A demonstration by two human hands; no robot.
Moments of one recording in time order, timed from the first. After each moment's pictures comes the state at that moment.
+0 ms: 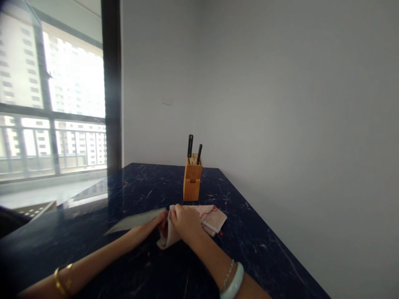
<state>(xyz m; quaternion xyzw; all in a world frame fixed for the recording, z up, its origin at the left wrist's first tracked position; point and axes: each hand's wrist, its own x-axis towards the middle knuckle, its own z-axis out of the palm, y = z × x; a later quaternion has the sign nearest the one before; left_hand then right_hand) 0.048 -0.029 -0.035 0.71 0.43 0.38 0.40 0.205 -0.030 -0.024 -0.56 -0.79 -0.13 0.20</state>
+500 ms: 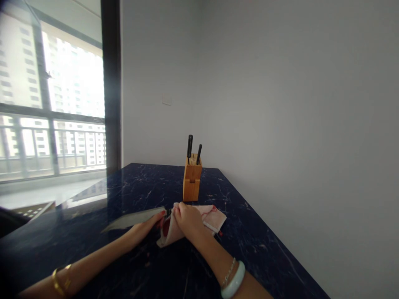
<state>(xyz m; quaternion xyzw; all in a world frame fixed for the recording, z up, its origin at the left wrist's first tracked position) 0.049 -0.022 -0.045 0.69 0.44 0.41 0.41 0.215 -0.021 -0.028 -0.57 -0.78 -0.08 0.23</state>
